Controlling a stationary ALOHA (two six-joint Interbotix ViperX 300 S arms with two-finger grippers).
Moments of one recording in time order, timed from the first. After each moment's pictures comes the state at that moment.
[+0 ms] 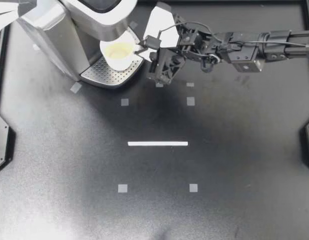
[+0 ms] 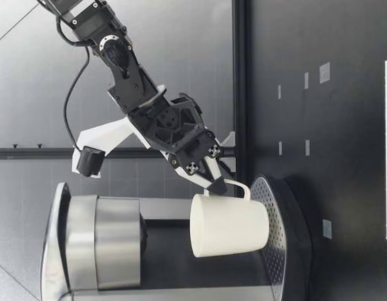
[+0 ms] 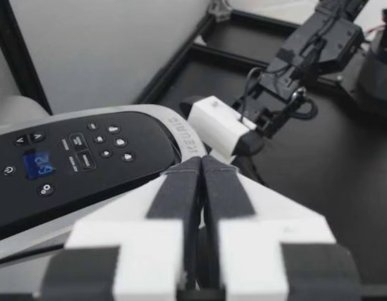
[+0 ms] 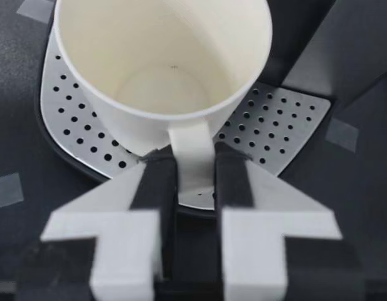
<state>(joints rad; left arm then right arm) 0.27 -0.82 0.52 0.27 0.61 -0.27 -0.40 0.30 0.37 -0.02 -0.05 -0.18</state>
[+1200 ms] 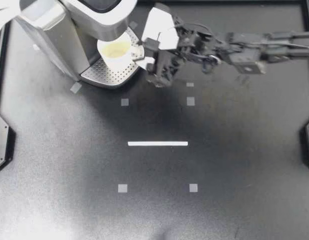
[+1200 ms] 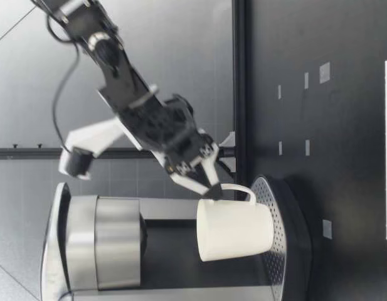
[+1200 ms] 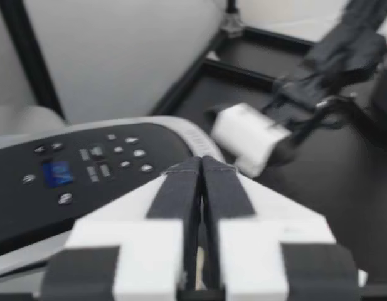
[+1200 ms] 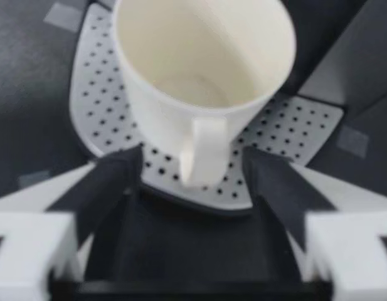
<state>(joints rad) 0.35 -0.82 0.56 0.28 0.53 -0.27 -0.37 0.23 0.41 -0.02 -0.03 -0.17</state>
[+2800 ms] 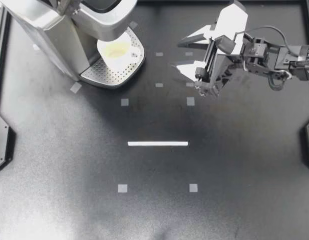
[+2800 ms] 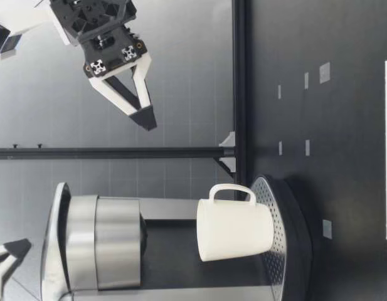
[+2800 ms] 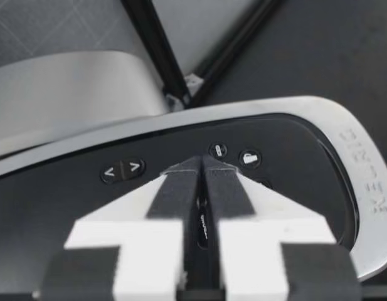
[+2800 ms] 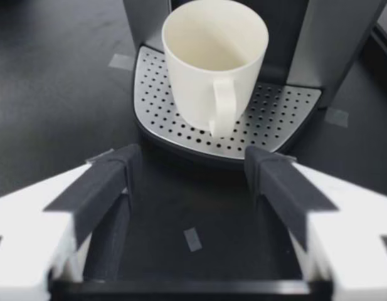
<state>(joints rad) 0.46 -0.34 0.23 0.37 0.82 -0.25 -0.34 -0.17 0.76 0.00 -0.16 -0.04</state>
